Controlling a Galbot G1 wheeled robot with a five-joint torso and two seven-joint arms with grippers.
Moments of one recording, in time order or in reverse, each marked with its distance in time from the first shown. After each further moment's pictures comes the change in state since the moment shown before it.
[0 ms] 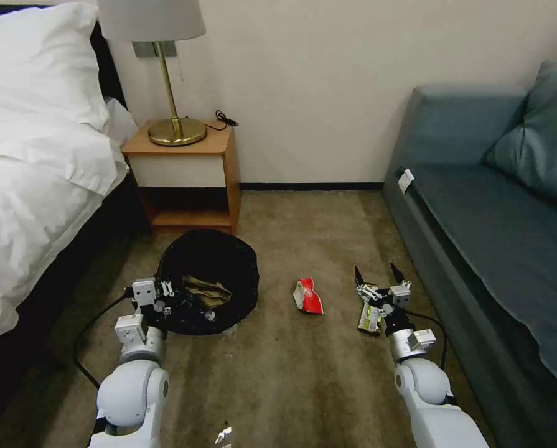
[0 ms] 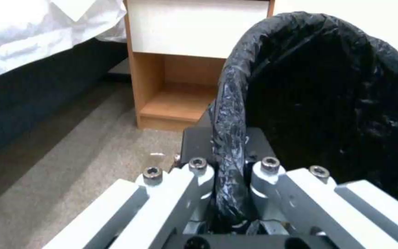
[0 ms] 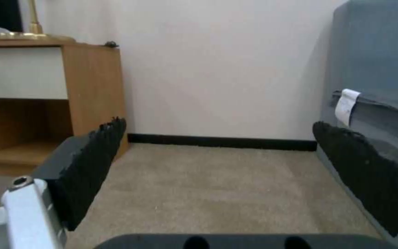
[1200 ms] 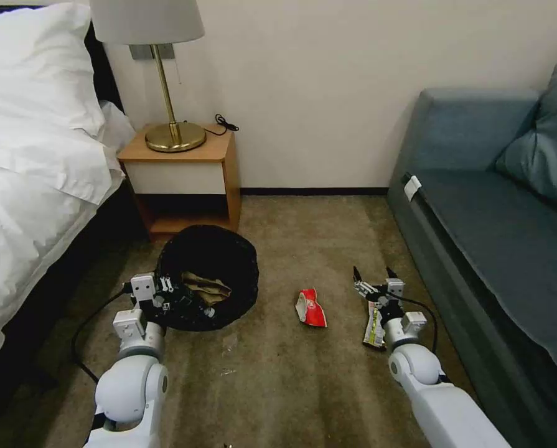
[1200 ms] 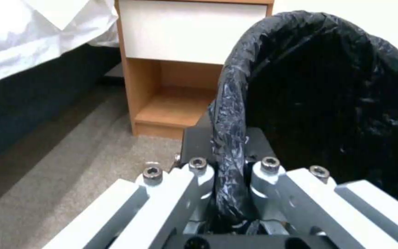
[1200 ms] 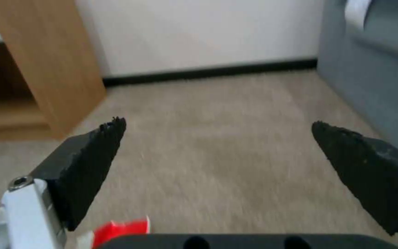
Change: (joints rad) left arm -0.016 -0.001 0.016 -0.023 0.006 0.047 -0.008; right arm 0.192 -0.257 -0.395 -0.154 0.367 -0.160 0.298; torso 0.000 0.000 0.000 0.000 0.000
